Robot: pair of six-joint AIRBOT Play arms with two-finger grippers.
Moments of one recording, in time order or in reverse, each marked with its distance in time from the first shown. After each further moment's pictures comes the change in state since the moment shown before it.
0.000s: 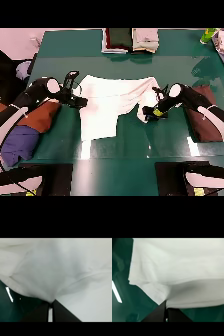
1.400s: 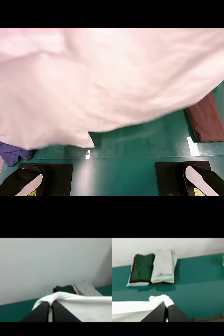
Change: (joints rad) left arm 0.124 0.469 0.946 0.228 -0.106 0.033; right arm -0.534 0.445 1.147 -0.075 0.357 -0.055
